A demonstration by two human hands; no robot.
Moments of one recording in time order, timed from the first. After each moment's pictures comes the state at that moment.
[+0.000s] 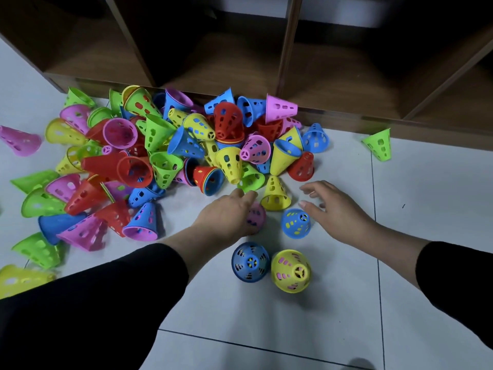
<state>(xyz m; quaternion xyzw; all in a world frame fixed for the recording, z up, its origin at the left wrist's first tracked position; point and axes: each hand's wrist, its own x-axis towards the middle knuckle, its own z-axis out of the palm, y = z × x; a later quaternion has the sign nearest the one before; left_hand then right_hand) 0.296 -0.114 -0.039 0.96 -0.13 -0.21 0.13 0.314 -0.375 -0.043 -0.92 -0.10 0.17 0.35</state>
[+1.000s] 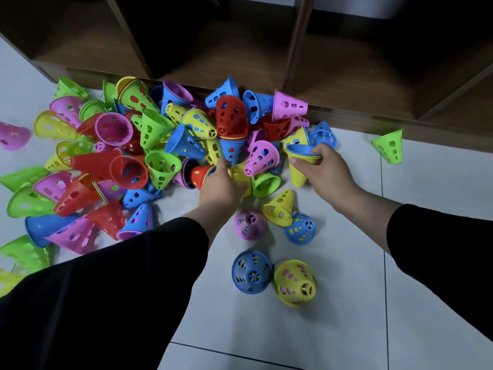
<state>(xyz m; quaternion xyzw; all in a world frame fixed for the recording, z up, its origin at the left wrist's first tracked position) 0.353 -0.116 -0.065 0.91 0.20 -0.13 0.33 0.392 -0.333 -0.047 -0.89 0.09 0.10 0.44</state>
